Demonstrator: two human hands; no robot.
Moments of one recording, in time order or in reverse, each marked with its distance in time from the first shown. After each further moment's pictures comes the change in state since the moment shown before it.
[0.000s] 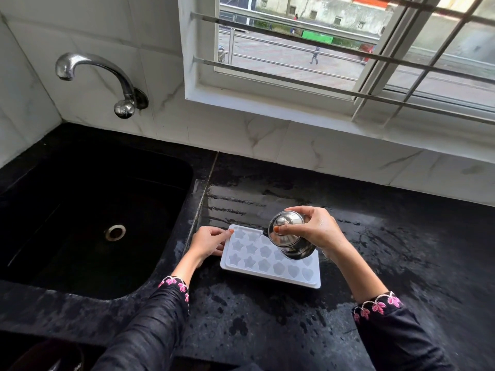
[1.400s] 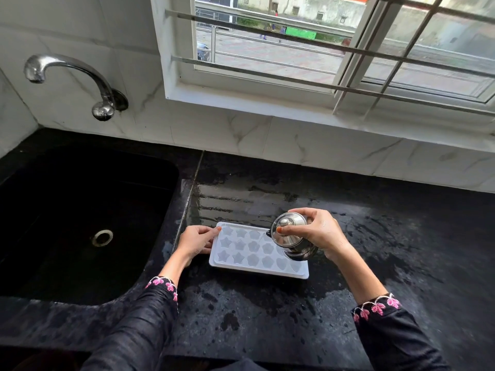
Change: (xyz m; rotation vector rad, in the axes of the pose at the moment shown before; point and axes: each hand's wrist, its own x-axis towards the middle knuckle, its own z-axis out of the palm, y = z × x) left_hand -0.002 0.003 0.002 -0.009 0.002 -0.010; right_hand -0.017 0.028 -0.022 0.047 0.073 0.040
